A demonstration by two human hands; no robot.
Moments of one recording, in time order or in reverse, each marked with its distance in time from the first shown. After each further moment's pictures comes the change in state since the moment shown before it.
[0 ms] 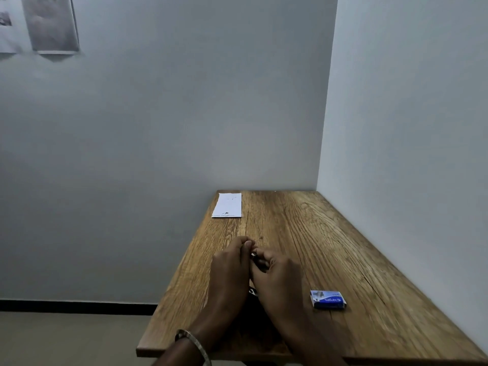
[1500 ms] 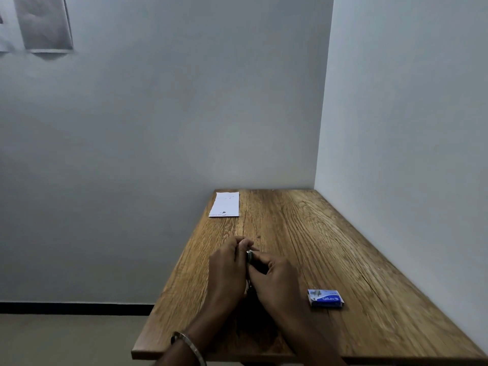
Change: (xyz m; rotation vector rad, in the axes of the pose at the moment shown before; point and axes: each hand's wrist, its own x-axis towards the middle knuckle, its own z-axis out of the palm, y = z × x) left_hand 0.005 -0.003 0.005 -0.100 0.000 -0.080; right_hand 0.000 0.007 -0.006 0.206 -0.164 0.088
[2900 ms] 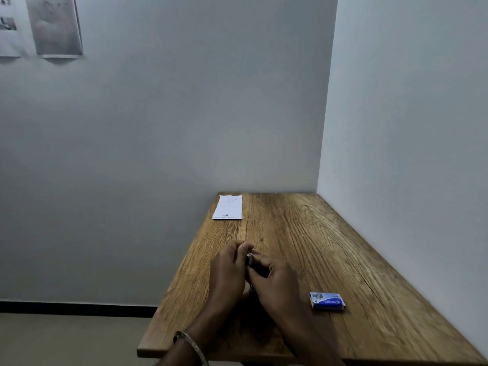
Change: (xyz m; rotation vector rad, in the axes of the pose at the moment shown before) left_hand 0.001 -0.003 -0.004 -0.072 -0.049 -0.152; right_hand -0.001 0.003 0.004 0.010 -0.006 -0.021
